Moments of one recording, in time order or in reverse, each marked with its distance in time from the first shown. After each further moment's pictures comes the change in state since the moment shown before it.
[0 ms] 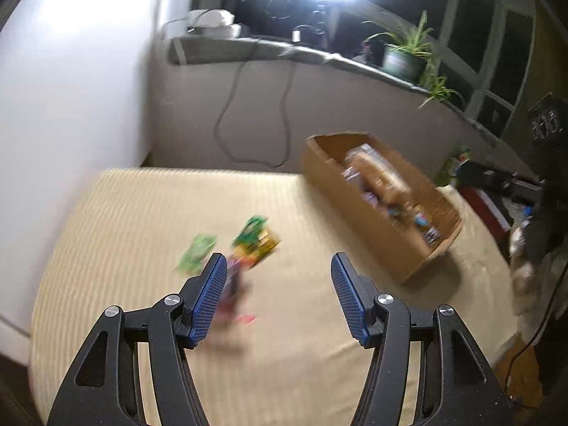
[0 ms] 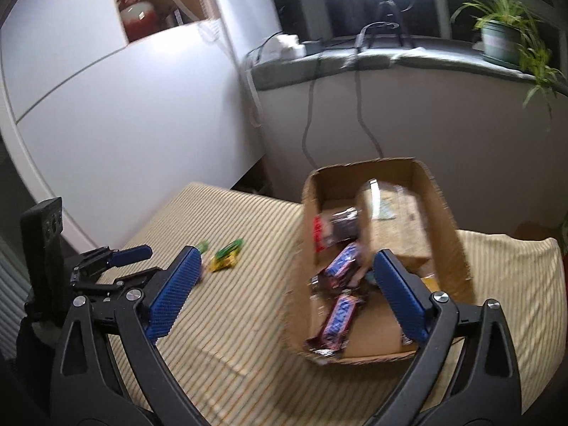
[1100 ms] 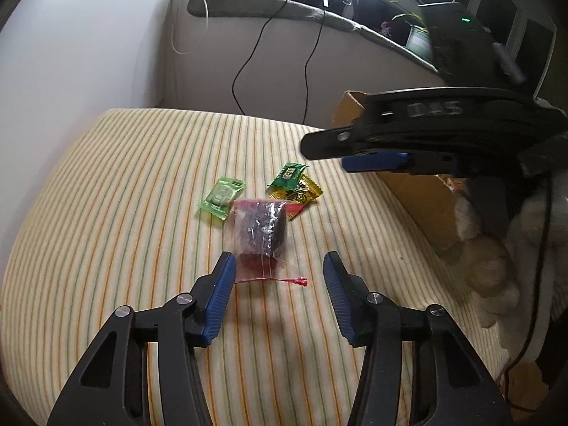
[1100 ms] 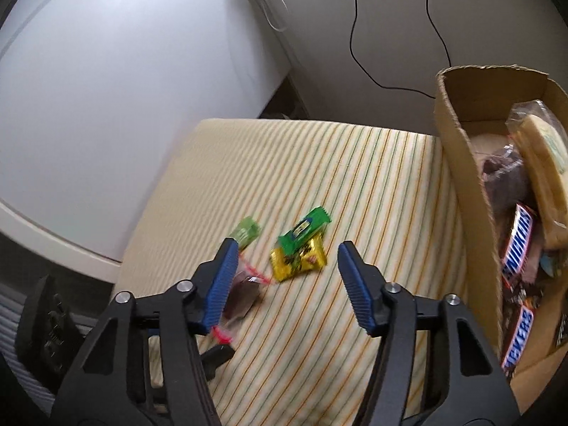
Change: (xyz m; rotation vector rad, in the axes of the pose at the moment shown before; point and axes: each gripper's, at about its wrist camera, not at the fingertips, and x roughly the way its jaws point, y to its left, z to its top) left arm 0.045 0.036 -0.027 -0.068 0.098 -0.029; right arm 0.183 0.063 0.011 0.166 0.361 0.064
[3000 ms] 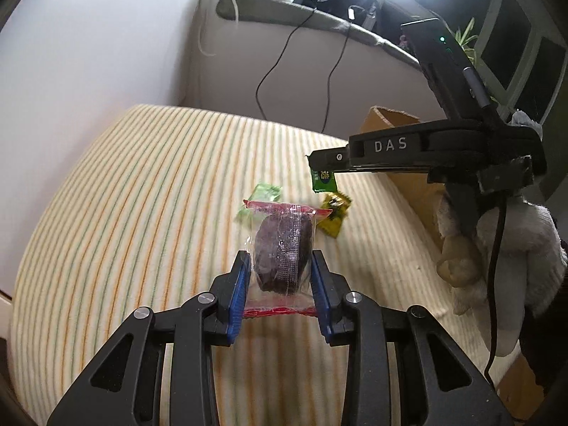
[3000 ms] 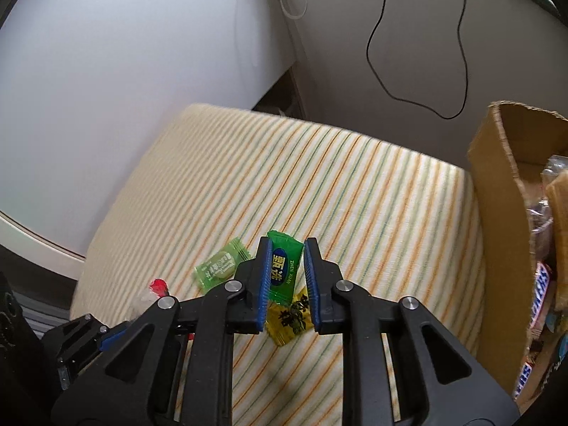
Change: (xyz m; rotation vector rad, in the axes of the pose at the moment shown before) left arm -0.024 0.017 -0.010 -0.062 -0.029 0.032; right arm 0.019 0.018 0.015 -0.110 -0.017 -0.065
